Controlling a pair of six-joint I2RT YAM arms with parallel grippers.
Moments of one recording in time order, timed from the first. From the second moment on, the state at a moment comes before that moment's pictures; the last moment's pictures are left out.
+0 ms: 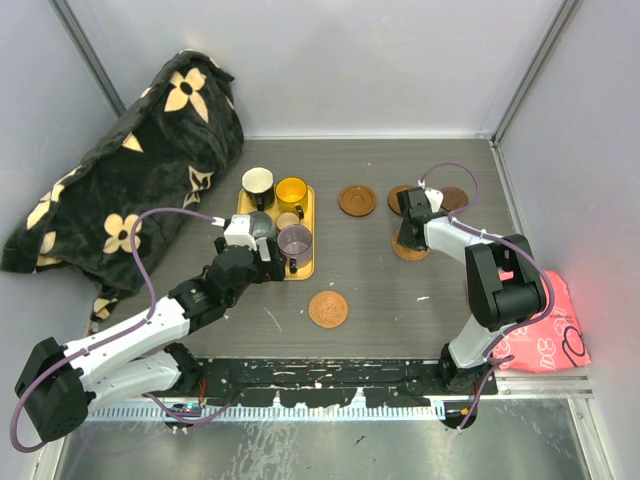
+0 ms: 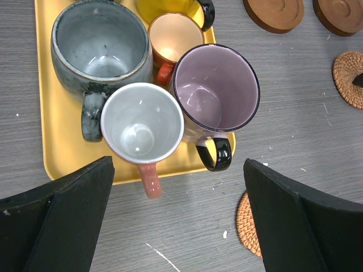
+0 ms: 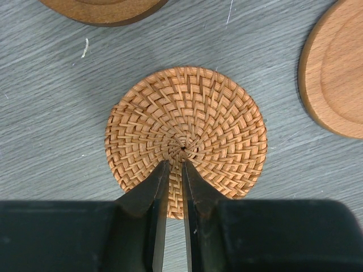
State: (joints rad) left arm -0.80 0.96 0.55 -0.06 -0.44 -0.53; right arm 0.24 1.67 0.93 -0.29 0.33 0.55
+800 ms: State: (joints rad) left arm -0.80 0.96 0.55 -0.06 -0.44 -0.53; right arm 0.24 1.54 0.95 -0.39 0.30 0.53
